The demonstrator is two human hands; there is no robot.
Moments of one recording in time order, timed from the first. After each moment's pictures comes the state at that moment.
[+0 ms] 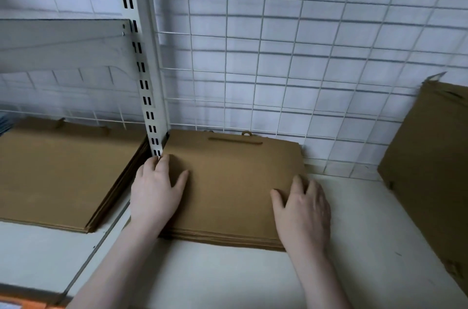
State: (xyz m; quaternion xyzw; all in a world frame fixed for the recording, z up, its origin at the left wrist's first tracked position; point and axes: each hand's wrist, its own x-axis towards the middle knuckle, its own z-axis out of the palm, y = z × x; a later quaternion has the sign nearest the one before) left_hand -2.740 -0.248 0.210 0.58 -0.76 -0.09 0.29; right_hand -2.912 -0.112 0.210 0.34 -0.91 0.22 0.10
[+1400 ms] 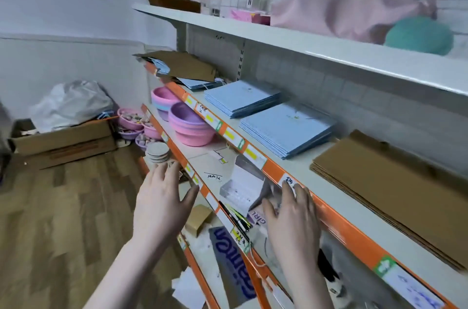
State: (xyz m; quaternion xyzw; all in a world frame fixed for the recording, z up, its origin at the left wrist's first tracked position) left_hand -2.181 -0.136 0.204 0.79 -0.51 0.07 0.33; right_hand -2.380 -0.179 0.213 0.74 -0.63 0.24 -0.03
